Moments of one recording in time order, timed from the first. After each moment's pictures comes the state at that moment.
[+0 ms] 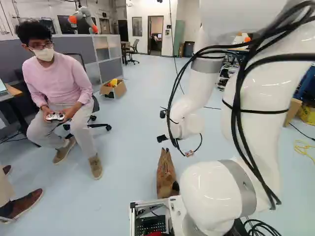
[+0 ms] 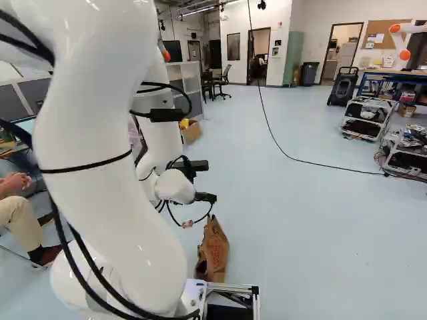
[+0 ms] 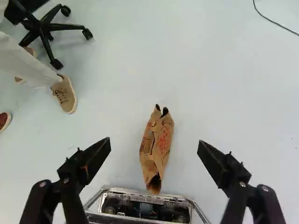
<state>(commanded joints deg) 0.0 -15.2 -16.4 -5.6 31.3 0.0</state>
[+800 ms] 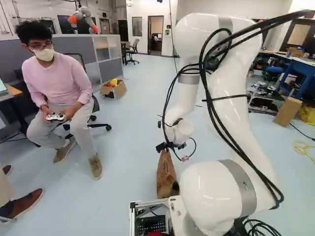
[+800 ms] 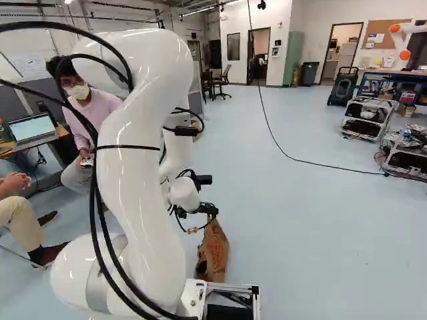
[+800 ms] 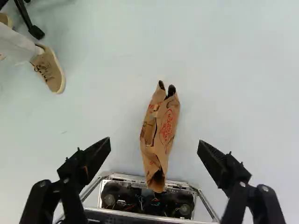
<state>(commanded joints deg) 0.0 -36.7 -27.3 -5.6 31.3 0.0</state>
